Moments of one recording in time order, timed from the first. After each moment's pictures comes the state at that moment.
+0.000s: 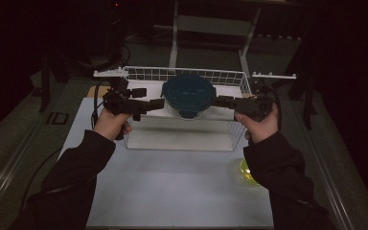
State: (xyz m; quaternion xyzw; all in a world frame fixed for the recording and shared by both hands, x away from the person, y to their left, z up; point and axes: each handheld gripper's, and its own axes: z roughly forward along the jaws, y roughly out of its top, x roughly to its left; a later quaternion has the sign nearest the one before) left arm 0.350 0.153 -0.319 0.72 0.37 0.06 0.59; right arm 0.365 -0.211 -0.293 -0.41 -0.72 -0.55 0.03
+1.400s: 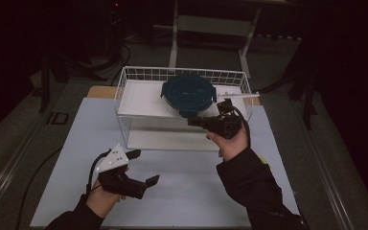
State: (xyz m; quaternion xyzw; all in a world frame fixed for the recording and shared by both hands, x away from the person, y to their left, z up) left arm 0.223 0.146 -0.435 0.77 0.31 0.14 0.54; right arm 0.347 -0.150 -0.339 -0.39 -0.76 -0.52 0.03
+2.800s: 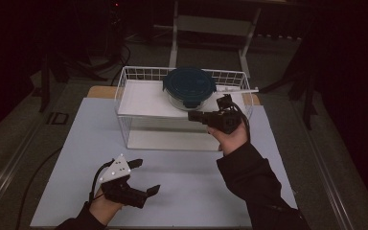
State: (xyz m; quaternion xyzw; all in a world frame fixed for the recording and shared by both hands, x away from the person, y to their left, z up) left arm 0.216 0.145 -0.458 0.77 0.31 0.12 0.54; right arm 0.354 -0.151 -0.338 -0.38 -0.77 -0.52 0.01
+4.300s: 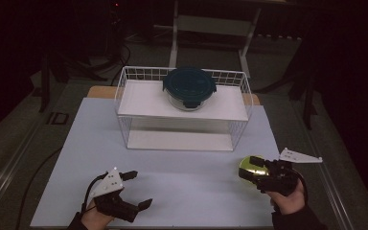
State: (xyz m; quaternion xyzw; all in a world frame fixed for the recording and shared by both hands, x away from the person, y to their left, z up) left arm 0.196 0.163 -0.486 0.78 0.29 0.11 0.54; right arm 0.253 -0.311 -0.431 -0.39 -0.74 -0.54 -0.06
